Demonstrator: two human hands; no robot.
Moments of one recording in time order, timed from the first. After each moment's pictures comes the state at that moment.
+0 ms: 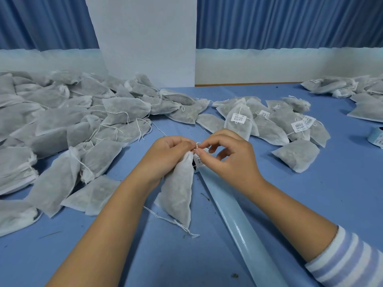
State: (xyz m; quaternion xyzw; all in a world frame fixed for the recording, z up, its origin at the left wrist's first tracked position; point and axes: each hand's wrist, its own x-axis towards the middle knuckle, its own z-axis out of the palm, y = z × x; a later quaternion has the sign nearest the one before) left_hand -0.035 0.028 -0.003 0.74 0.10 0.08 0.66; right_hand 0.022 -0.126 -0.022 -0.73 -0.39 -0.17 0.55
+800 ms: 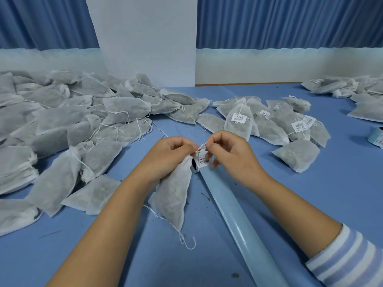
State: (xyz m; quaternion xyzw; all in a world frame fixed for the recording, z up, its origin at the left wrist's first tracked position) left_hand -0.036 0.032 -0.006 0.79 0.10 0.07 0.60; right_hand 0.032 -0.127 -0.016 -0.70 -0.29 0.06 0.65
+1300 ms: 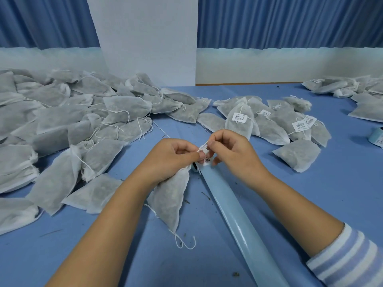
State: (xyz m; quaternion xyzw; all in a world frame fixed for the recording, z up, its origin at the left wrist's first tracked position) left_hand -0.038 0.031 -0.007 0.80 0.06 0.06 0.60; right_hand 0.034 -0.128 -0.014 -0.70 -0.30 0.07 0.65
